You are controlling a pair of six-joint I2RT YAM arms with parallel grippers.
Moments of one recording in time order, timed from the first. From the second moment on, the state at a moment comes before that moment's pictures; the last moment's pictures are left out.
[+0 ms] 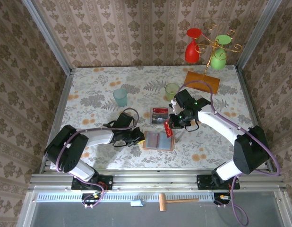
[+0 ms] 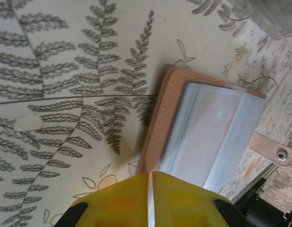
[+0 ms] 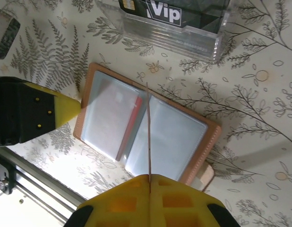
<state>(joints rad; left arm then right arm) -0.68 1.54 0.60 -0.05 0.50 -0.99 0.49 1.50 1.12 -0.84 -0.32 0.34</state>
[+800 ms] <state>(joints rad) -0.71 1.51 0.59 -0.11 0.48 -0.99 0.49 1.58 1.39 -1.01 -0.24 -0.16</state>
